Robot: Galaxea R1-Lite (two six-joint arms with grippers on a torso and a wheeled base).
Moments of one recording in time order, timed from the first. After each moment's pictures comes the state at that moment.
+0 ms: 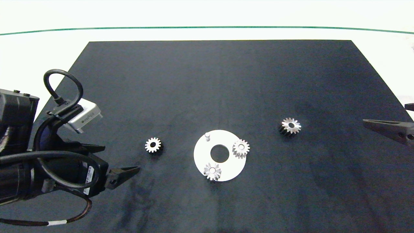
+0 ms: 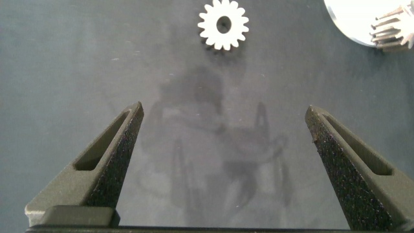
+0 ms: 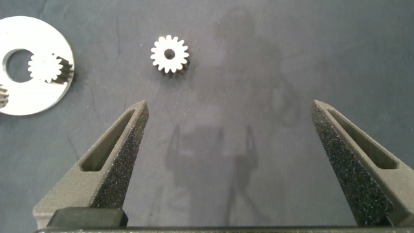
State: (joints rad) left arm -0.41 1.25 -0.82 0.16 0.04 0.11; right arm 0.24 1.11 -1.03 0.26 -0.09 -0.17
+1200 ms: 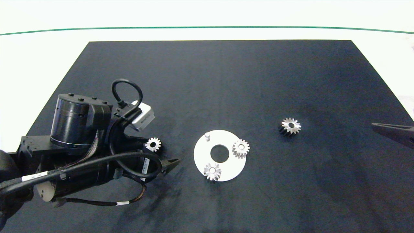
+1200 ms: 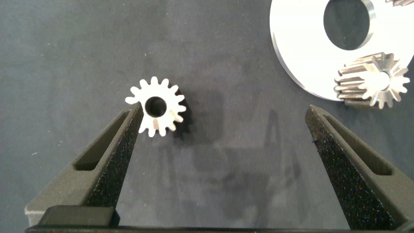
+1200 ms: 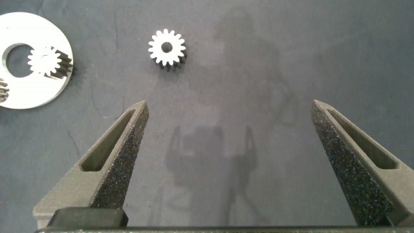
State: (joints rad) left arm -0.55 1.48 -0.79 -0.18 0.06 0.10; right arm 0.22 1.07 -1.01 0.28 -0.08 -0.17
